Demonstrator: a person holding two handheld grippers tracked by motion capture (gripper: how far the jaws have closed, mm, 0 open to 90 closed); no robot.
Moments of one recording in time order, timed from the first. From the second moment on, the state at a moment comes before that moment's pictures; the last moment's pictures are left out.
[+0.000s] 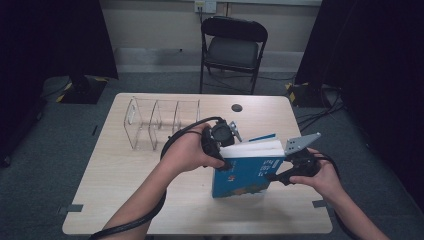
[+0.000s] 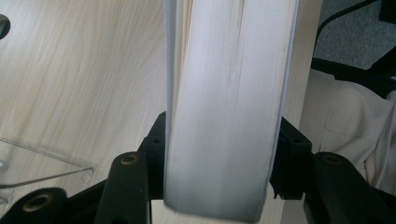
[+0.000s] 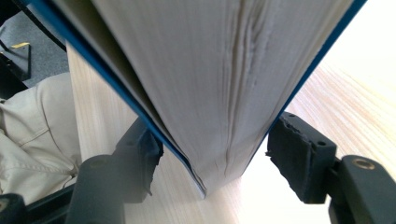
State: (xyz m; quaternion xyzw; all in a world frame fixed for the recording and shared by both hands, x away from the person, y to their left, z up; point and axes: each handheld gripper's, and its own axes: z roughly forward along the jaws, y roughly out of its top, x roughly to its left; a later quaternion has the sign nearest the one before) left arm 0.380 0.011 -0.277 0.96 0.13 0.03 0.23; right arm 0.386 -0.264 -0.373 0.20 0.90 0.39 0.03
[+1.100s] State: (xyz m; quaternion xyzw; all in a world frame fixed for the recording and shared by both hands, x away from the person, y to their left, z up) left arm 0.386 -0.010 -0.302 0.97 0.11 0.03 0.20; right arm 0.382 -0.268 -0.384 0.20 0.90 0.39 0.03
